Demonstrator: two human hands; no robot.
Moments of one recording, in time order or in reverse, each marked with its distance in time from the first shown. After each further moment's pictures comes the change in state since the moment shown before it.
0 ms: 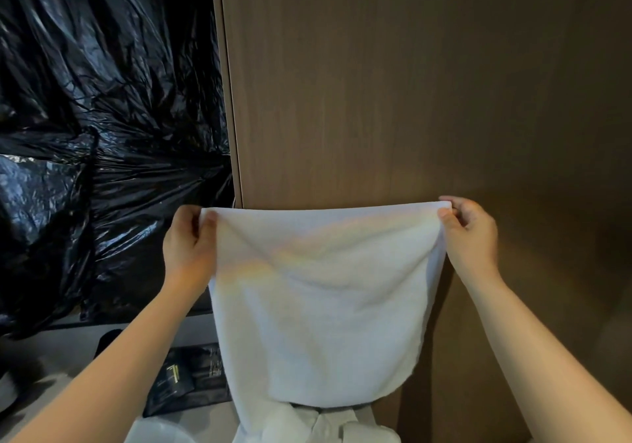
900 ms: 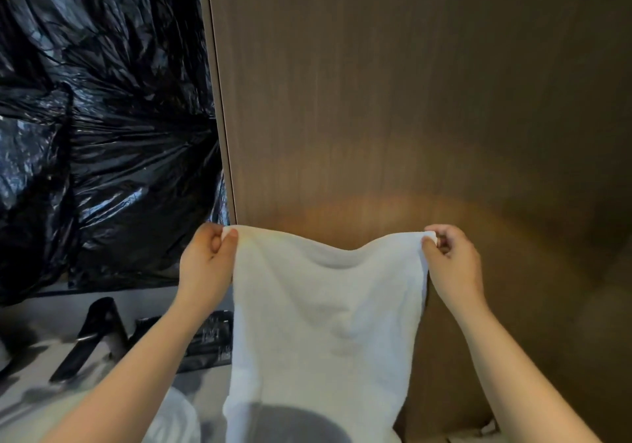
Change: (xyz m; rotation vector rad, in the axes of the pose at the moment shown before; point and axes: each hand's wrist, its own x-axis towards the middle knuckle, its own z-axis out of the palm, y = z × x) left_hand -0.072 0.006 0.006 0.026 -0.252 -0.156; right_hand -0.066 0.034 -0.006 -0.145 -0.096 0.167
